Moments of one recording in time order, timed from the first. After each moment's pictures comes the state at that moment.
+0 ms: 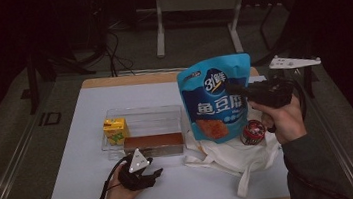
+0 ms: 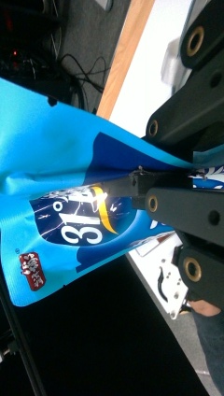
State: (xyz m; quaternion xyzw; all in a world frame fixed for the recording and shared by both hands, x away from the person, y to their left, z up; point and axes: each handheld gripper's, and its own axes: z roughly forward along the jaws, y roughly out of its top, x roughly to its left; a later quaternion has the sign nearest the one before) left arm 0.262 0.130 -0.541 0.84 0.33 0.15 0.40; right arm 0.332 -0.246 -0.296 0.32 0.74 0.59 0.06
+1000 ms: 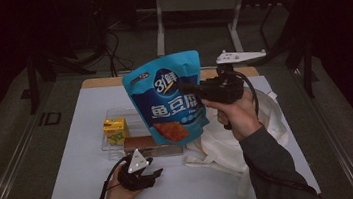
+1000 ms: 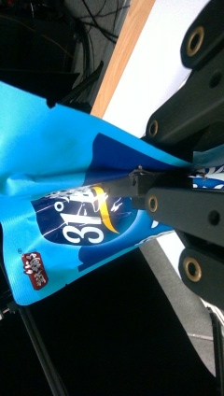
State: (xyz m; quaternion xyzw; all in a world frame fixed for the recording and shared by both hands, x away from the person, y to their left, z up) left arm 0.262 0.131 -0.541 0.84 0.32 0.15 0.40; right arm 0.343 -0.144 -0.285 0.28 0.75 0.60 0.01
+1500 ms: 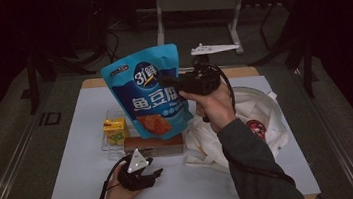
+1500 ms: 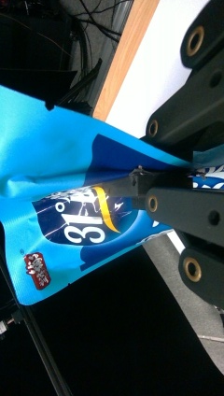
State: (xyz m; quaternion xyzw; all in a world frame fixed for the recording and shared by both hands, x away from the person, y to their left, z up) left arm 0.262 0.131 -0.541 0.84 0.32 0.15 0.41; right arm 0.365 -0.099 -0.283 0.29 0.75 0.59 0.01
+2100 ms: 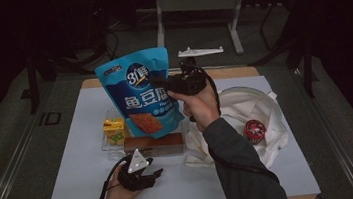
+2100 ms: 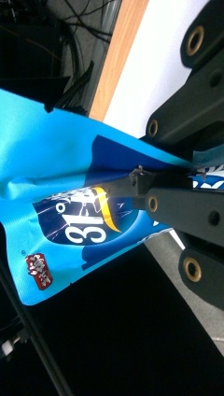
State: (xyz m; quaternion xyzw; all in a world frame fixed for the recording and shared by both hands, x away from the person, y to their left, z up) left arm 0.262 0.131 -0.541 0.84 0.32 0.15 0.41; right arm 0.384 -0.076 -0.308 0.33 0.74 0.59 0.00
